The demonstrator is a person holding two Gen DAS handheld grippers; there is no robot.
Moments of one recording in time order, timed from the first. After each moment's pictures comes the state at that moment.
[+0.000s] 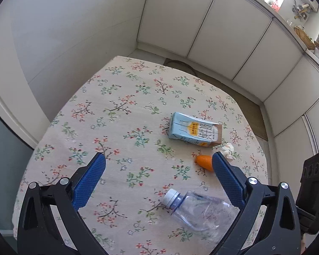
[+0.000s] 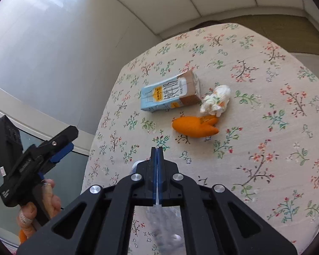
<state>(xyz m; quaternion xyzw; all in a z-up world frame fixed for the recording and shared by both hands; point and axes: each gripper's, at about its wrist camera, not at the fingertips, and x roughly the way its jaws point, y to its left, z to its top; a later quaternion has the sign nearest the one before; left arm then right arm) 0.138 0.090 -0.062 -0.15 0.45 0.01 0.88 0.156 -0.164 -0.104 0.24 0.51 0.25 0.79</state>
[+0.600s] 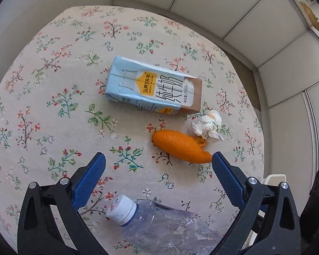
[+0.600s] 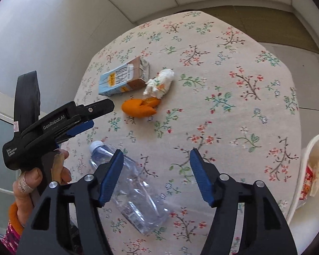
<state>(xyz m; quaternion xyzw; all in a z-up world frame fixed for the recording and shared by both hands) 0.203 0.015 -0.145 -0.17 0.57 -0.05 0.80 0.153 -0.220 -0.133 0.18 0.57 0.20 0.78</state>
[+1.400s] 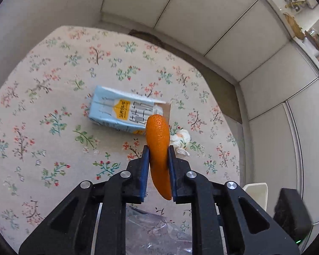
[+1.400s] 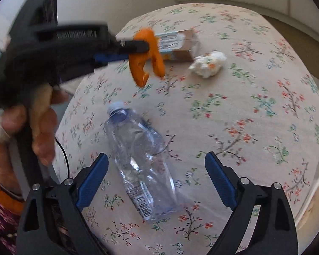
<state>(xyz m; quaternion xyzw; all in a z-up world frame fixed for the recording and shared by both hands) 0.192 0.014 -0.091 -0.19 0.50 -0.09 0.84 0.134 -0.160 -0.138 0.04 0.58 0.34 0.74</state>
